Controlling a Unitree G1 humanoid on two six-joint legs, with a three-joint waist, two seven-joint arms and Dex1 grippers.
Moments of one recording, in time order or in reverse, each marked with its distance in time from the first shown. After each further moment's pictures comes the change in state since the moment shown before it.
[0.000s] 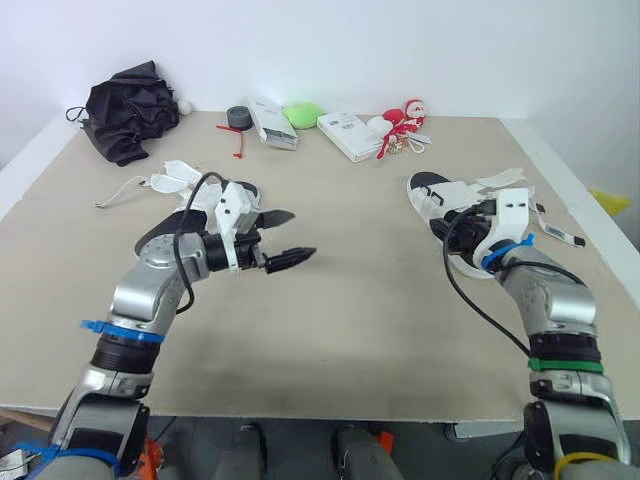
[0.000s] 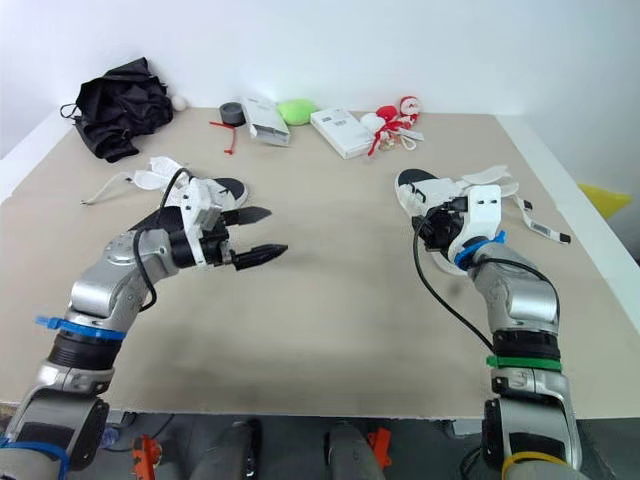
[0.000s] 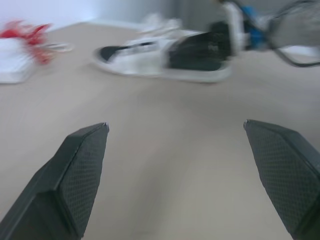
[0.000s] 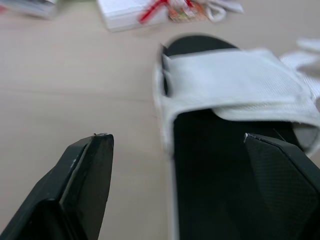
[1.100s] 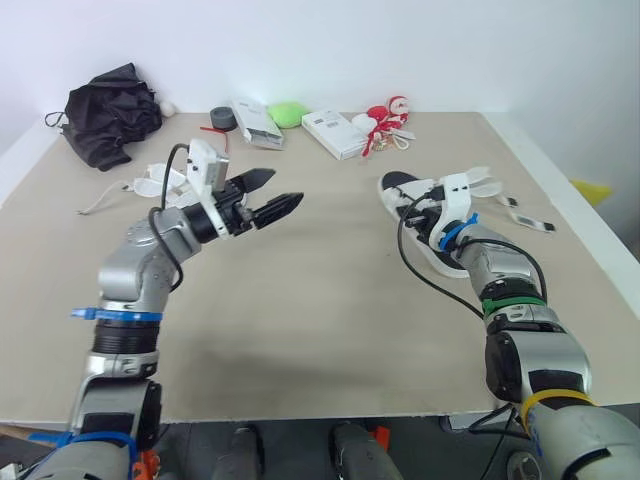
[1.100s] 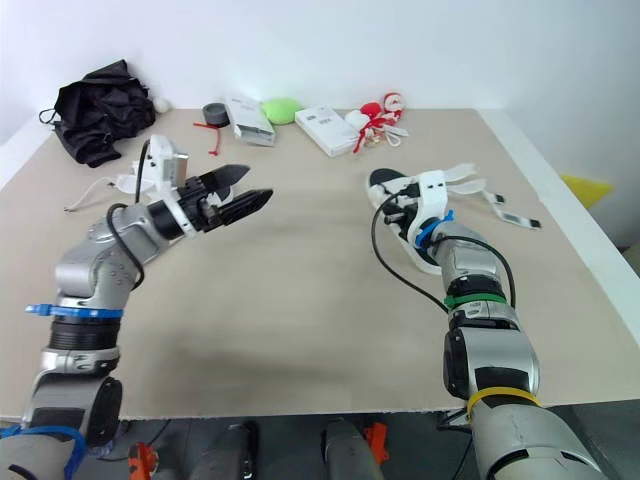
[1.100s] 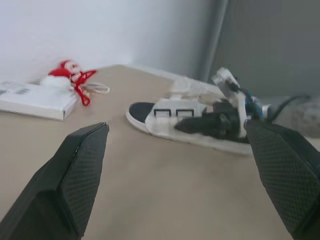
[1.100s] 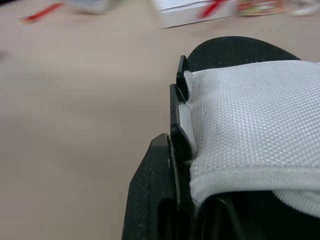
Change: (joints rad) left arm 0.027 0.167 0.173 -0.102 -0.173 0.194 -0.084; right arm -0.182 0.065 0.134 0.276 -0.062 -0.221 0.605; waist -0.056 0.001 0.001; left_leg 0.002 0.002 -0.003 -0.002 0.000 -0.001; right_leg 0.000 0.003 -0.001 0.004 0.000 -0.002
